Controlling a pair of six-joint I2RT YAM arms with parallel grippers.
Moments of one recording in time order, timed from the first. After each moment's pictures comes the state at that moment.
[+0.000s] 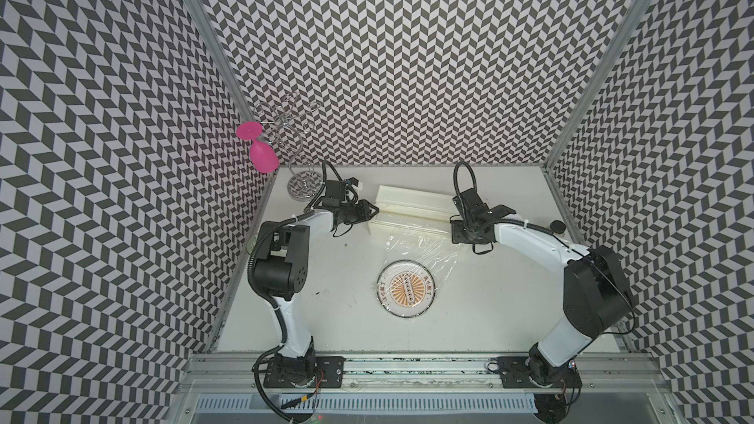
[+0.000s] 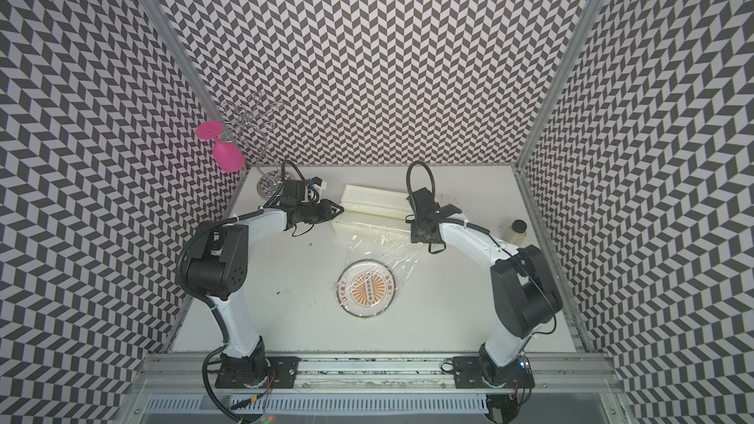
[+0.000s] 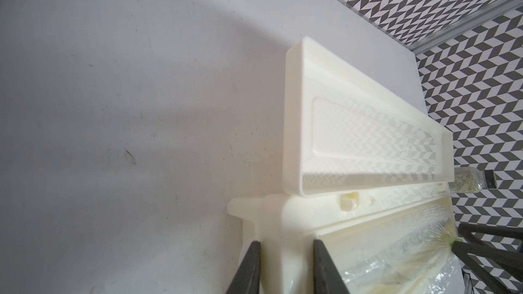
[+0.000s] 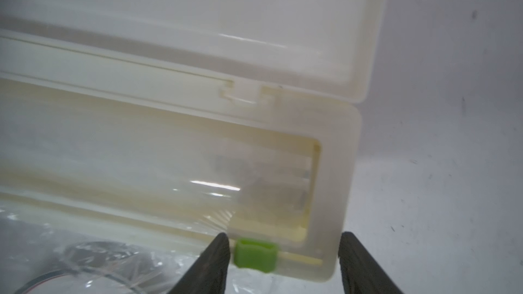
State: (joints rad) left arm -0.16 1.93 1.20 -0.07 0.56 -0.37; right arm 0.45 1.66 1.20 -0.70 0.19 0.48
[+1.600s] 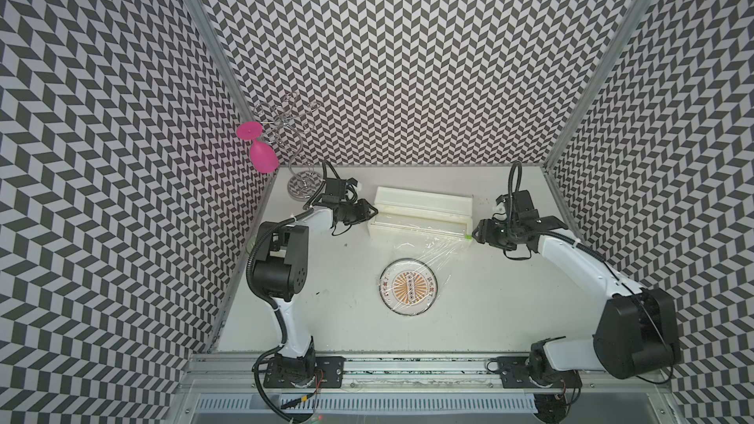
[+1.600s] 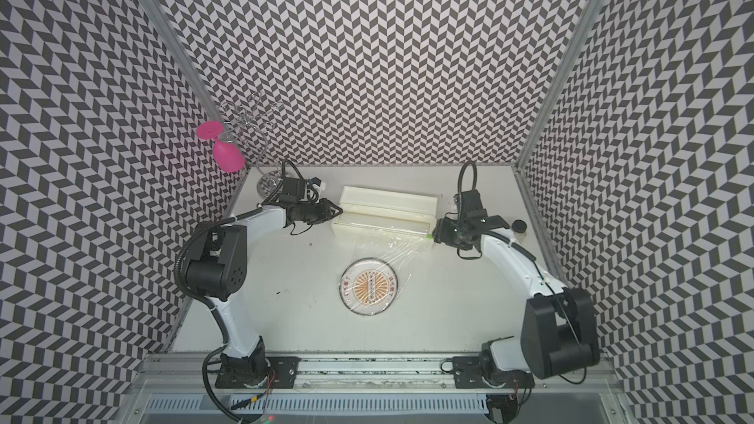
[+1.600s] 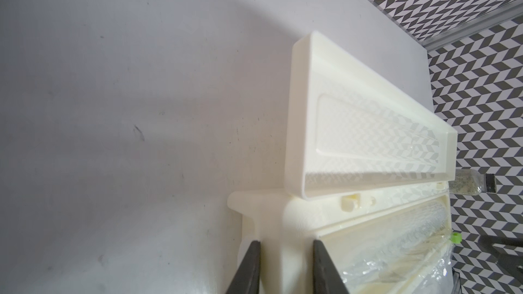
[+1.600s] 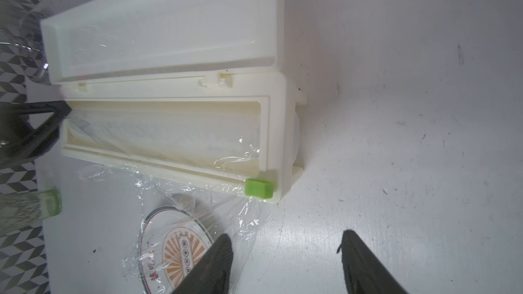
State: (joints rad) left arm -0.16 1.90 1.24 -0.19 0.57 -0.40; right arm 0.21 1.36 0.98 -0.62 -0.23 0.46
